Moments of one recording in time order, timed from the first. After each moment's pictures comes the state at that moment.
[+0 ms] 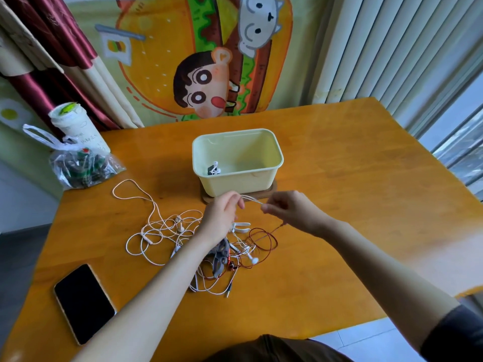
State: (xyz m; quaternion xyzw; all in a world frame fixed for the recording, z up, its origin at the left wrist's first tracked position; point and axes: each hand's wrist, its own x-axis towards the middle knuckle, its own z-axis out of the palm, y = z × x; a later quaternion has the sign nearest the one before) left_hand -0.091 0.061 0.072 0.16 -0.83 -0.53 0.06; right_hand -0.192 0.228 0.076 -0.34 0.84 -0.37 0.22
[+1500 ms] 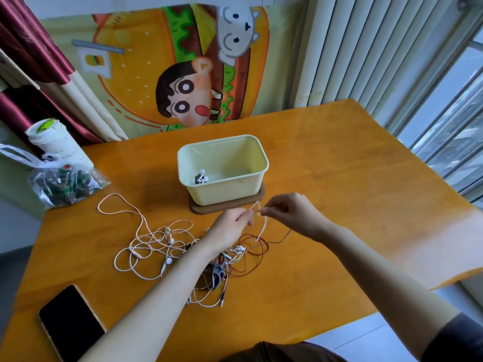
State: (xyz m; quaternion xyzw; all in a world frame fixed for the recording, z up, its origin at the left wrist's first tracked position) left_hand -0.107 0.087 0.075 0.11 -0.82 -0.55 -0.07; right_hand -0.186 0.251 0.095 -0.32 0.86 -0.37 0.15
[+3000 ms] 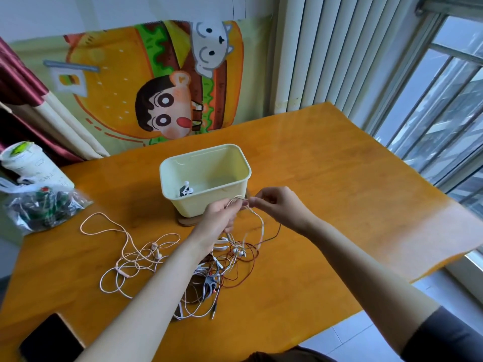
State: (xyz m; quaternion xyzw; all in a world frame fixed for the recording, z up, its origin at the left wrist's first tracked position) left_hand -0.128 0.096 0.096 0.14 -0.71 -0.69 -0.06; right_hand -0.196 0.253 0.106 -0.25 0.85 -0.46 0.12
